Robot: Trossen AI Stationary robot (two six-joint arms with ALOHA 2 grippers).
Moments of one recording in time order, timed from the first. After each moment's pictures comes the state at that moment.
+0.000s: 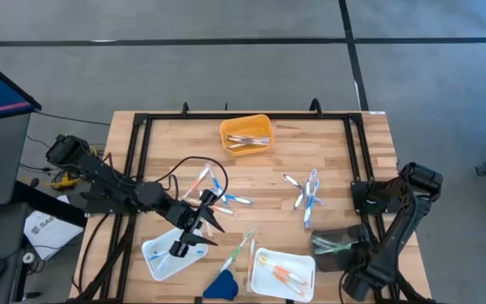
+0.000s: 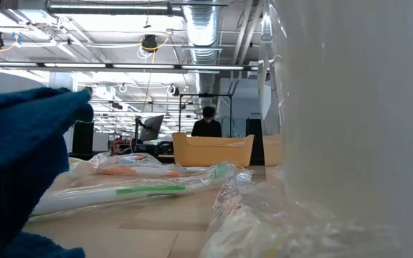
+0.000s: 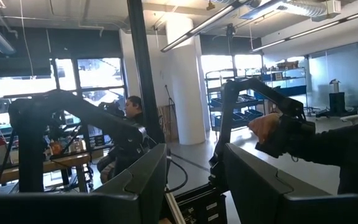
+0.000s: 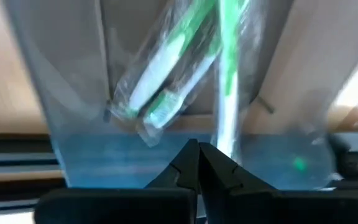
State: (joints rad) left arm -0.44 1.34 0.68 0.98 0.07 0.12; right arm 1.10 1.73 1.13 -1.31 -0.10 0.89
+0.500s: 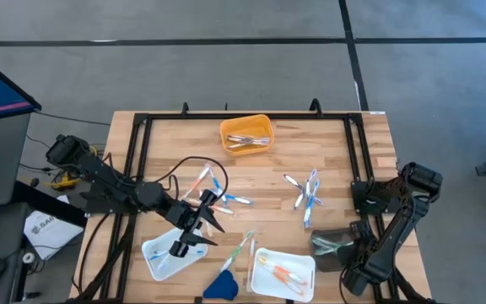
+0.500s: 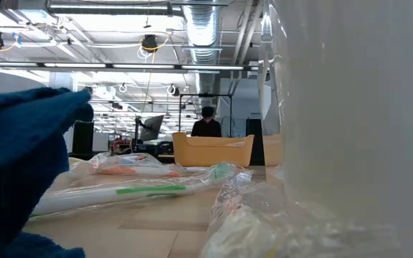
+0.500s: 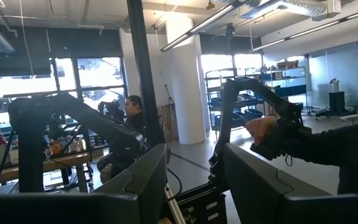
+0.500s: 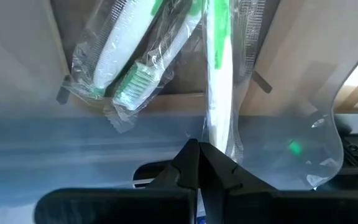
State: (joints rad) left arm -0.44 1.34 0.68 0.98 0.07 0.12; right arm 1.10 1.73 1.05 -1.32 -0.16 0.88
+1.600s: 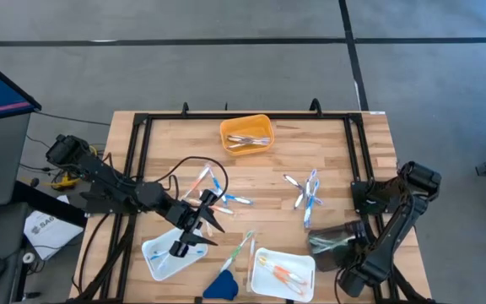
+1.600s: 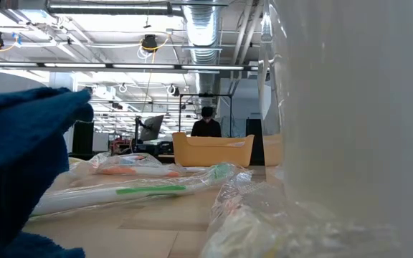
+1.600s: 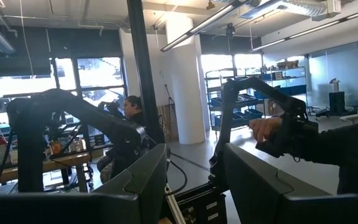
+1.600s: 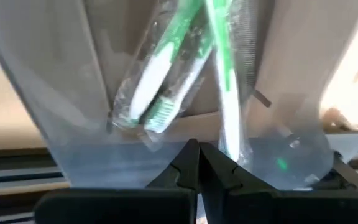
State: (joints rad) left arm -0.44 1.34 0.68 0.98 0.07 0.12; right arm 1.05 1.73 1.13 -1.34 -0.05 0.87
